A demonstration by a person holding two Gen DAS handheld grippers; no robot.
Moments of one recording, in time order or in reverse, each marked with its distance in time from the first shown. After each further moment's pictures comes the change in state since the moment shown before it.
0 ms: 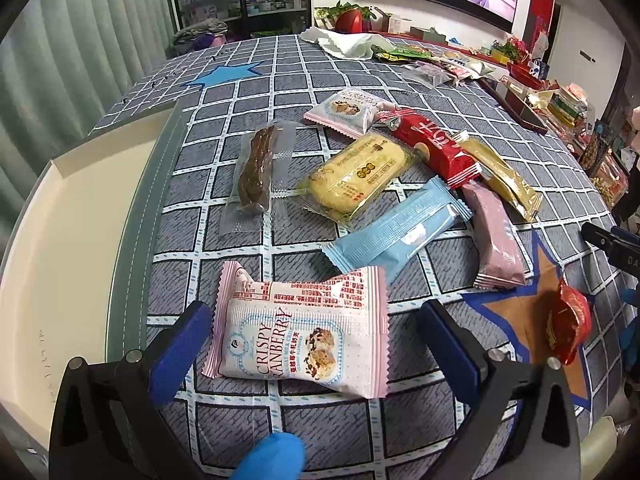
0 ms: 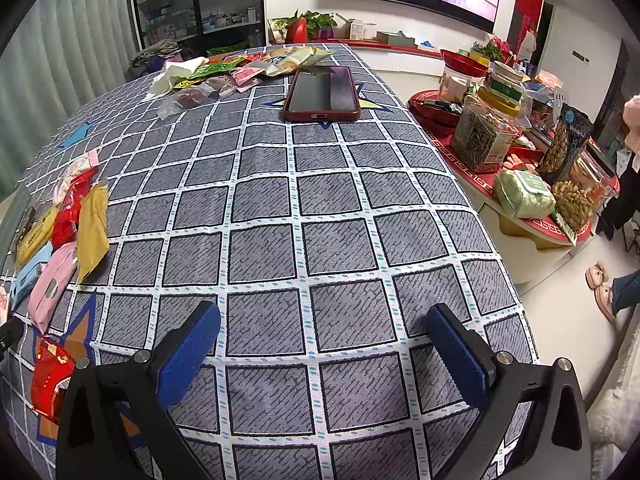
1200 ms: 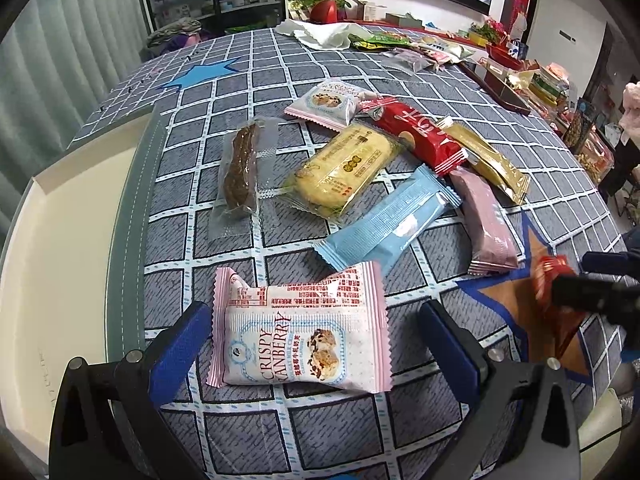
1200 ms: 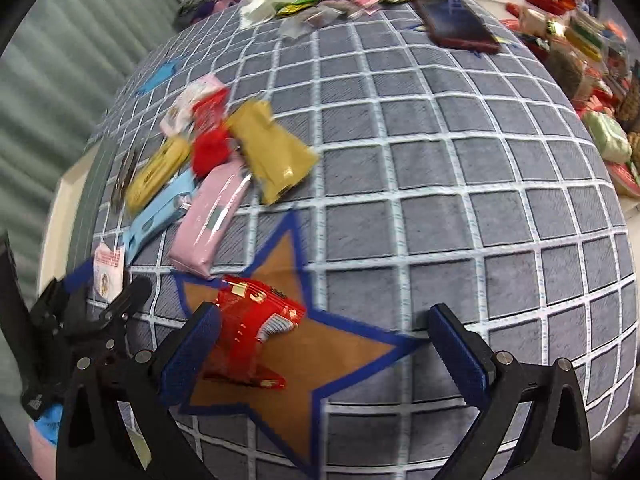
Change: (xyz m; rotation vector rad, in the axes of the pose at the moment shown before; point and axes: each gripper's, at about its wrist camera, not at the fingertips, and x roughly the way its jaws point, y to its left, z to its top) left arm -0.005 0.050 0.002 0.102 0.069 -0.067; right arm -0.021 0.101 -0.010 -0.017 0.294 0.271
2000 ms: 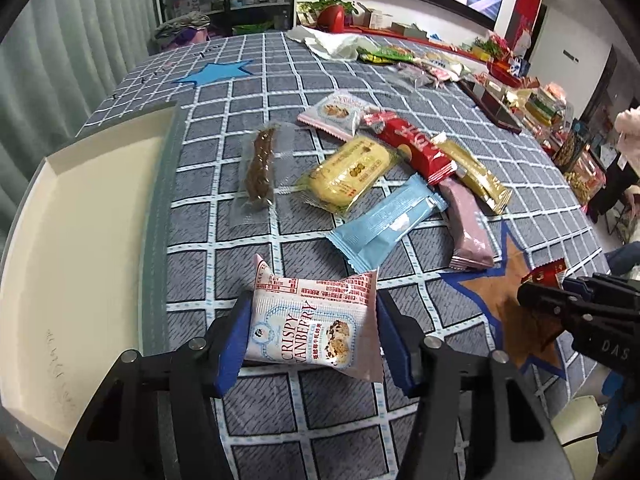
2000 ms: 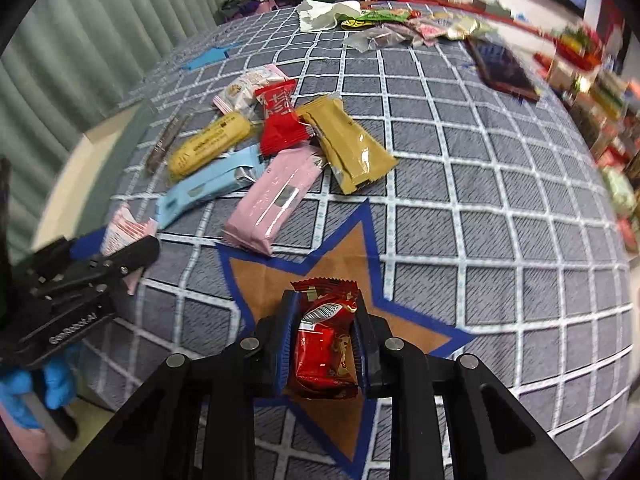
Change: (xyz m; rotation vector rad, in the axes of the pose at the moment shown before) left arm -0.028 0.016 -0.015 -0.070 -0.027 -0.048; right arm -0.003 0.023 -0.019 -0.108 -0.073 0.034
